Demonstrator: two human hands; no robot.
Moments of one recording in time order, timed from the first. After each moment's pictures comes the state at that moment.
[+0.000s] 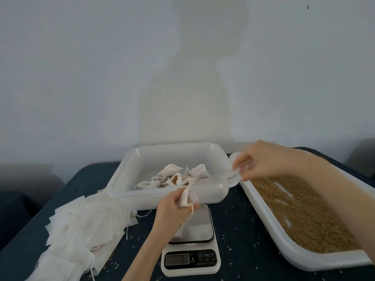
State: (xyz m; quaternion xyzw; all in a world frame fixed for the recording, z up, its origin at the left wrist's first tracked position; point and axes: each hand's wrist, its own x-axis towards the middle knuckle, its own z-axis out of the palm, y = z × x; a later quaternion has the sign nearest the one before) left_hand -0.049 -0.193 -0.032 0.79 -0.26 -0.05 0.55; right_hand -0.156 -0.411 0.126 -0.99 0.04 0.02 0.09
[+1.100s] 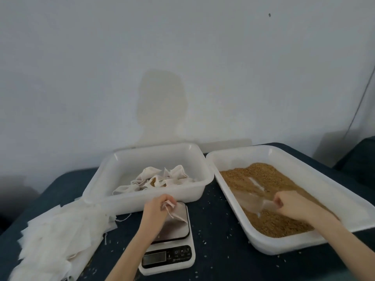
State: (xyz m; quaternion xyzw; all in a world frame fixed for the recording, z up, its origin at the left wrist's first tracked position) left_hand -0.042 -0.214 -0.052 0.84 -0.31 -0.02 0.45; right_hand -0.245 -0.525 -0.009 -0.94 0.32 0.08 0.10
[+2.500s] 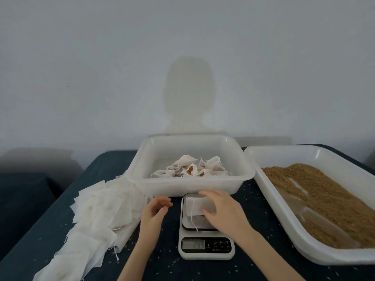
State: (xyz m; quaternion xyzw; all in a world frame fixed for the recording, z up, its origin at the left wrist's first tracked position) left_hand -0.025 -0.114 -0.099 0.72 -0.16 0.00 0.68; right_hand -0.116 -0.308 -0.051 -0.97 0.05 -0.14 0.20
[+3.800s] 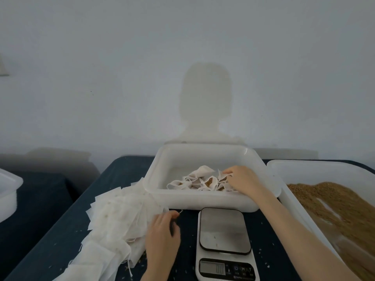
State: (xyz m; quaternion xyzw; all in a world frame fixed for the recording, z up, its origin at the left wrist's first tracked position) left_hand -0.032 -0.107 -0.092 0.88 -0.15 0.20 0.39; right_hand -0.002 -0.362 0.008 -0.97 0.14 -0.07 0.18
